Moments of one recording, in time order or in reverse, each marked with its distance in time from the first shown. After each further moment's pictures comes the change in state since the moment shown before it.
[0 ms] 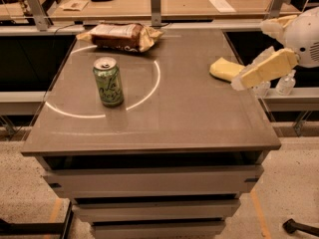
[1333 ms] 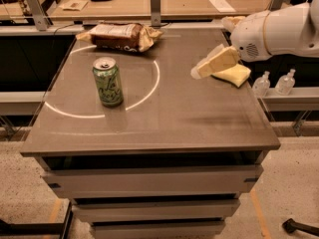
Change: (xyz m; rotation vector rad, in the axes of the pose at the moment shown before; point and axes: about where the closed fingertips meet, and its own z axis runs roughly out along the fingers) arm -0.024 -0.037 0.105 0.043 -0.083 -0.069
